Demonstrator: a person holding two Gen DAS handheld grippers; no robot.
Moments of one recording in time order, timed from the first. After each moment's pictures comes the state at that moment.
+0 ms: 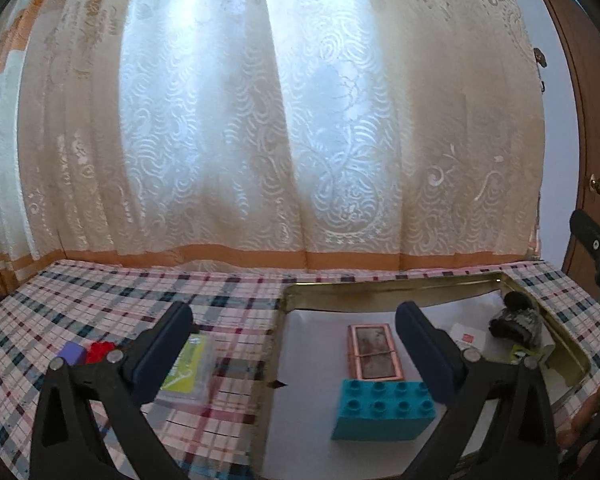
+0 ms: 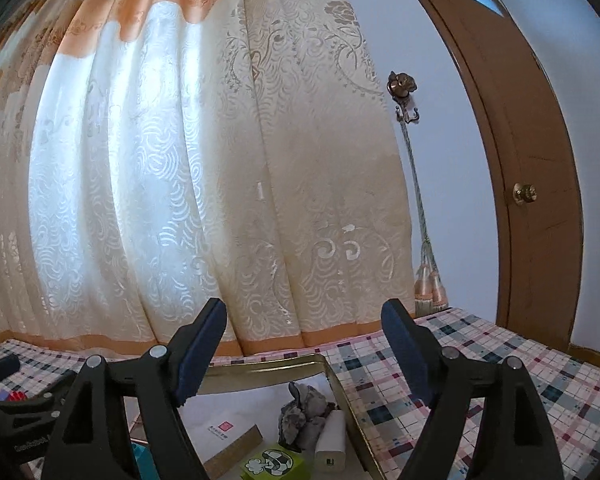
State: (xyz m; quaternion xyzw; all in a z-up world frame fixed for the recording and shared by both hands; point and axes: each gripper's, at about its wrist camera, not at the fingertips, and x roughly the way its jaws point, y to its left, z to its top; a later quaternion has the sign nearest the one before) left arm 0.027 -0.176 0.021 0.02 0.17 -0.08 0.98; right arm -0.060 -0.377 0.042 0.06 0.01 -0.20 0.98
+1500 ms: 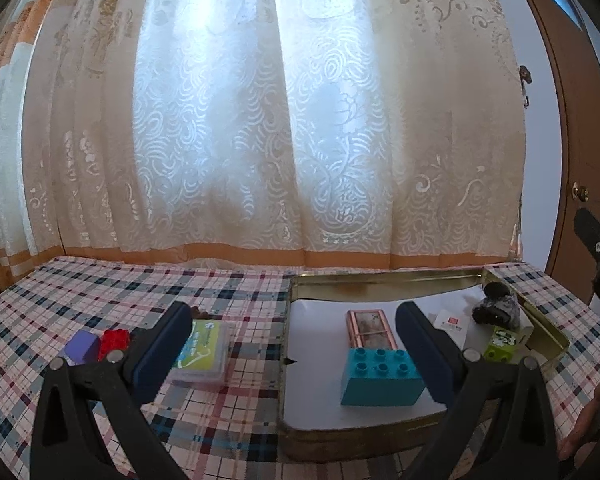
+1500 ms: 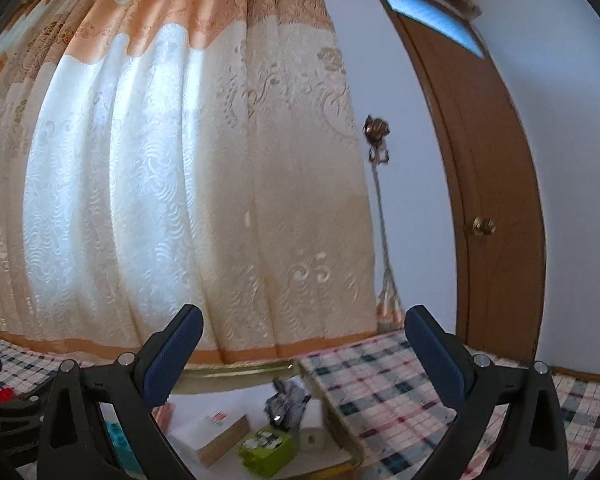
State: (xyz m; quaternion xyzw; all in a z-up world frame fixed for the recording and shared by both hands) left arm -0.002 -0.148 0.020 0.00 0.16 -0.10 0.98; right arm -0.108 -0.336 0.045 0.03 -0.03 -0.26 0.97
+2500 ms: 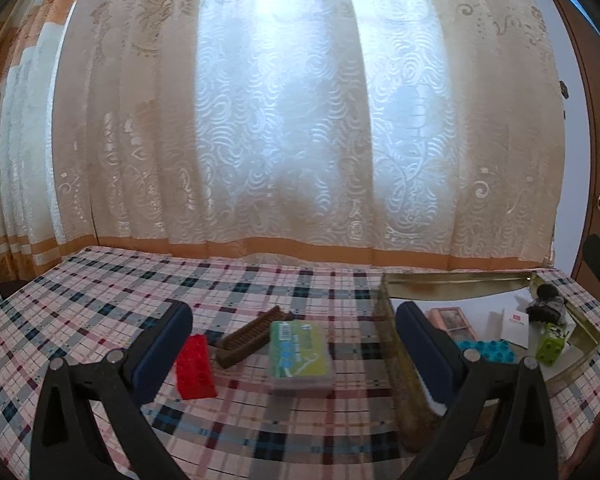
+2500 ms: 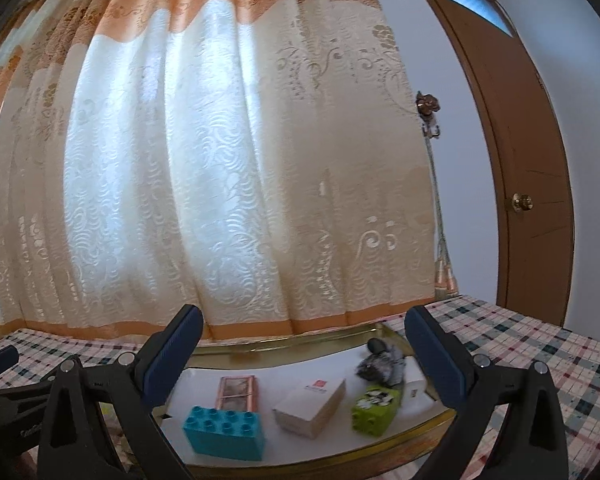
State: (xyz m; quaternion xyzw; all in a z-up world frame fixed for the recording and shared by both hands) left arm 0.021 -0.065 0.017 -0.01 0.17 -0.06 0.98; right arm -0.079 -0.259 0.036 0.04 0.02 -0.20 0.98
